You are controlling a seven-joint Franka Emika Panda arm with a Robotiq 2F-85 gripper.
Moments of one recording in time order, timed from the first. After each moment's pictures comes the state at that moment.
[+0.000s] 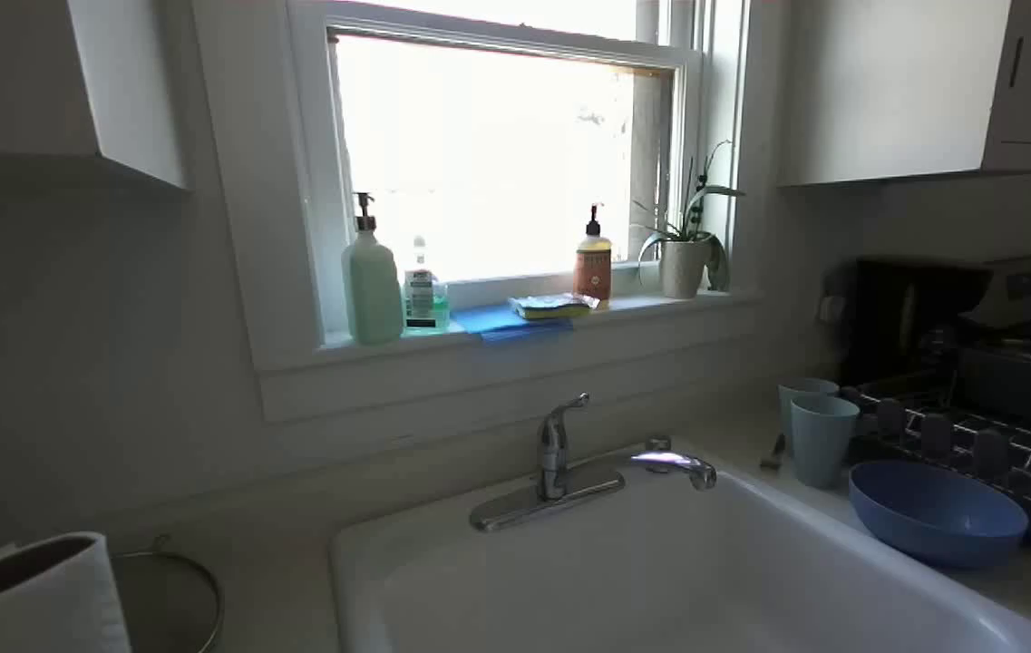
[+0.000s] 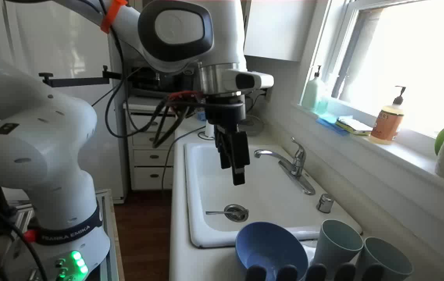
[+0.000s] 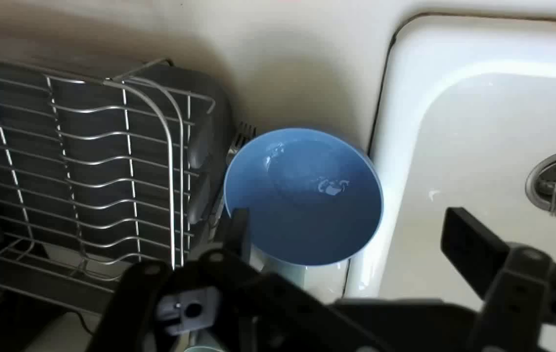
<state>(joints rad) -0.34 -0.79 -0.07 -2.79 -0.34 2.19 0.07</state>
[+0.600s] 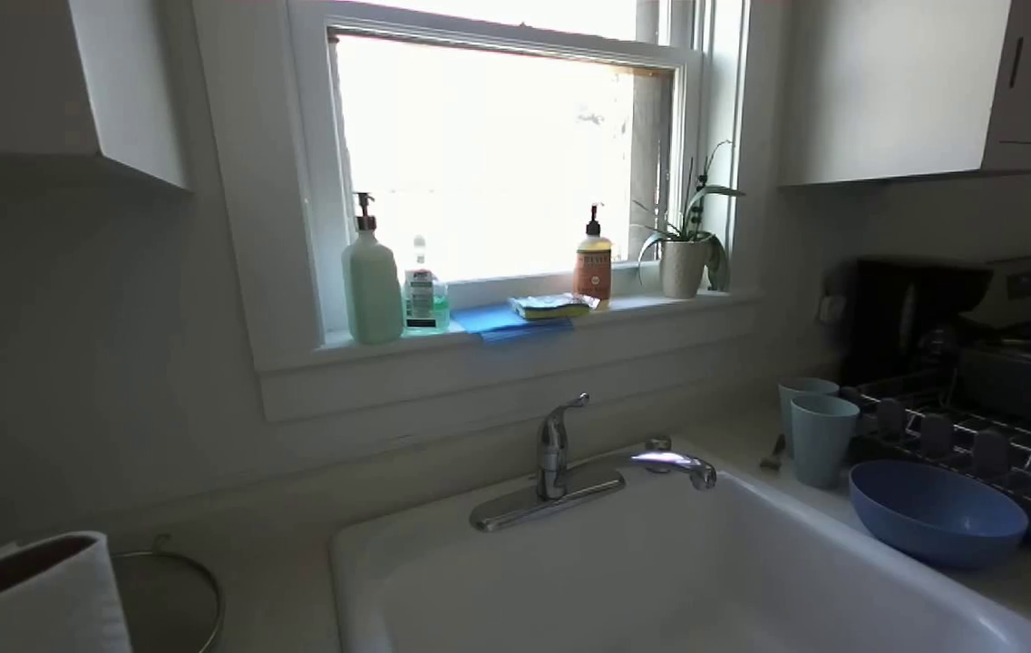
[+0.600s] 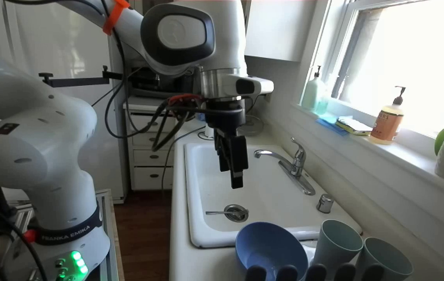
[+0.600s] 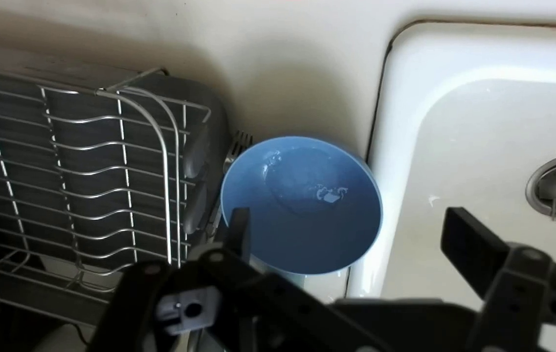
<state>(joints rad) -0.33 -0.76 -0.07 -2.78 -0.33 2.19 0.08</state>
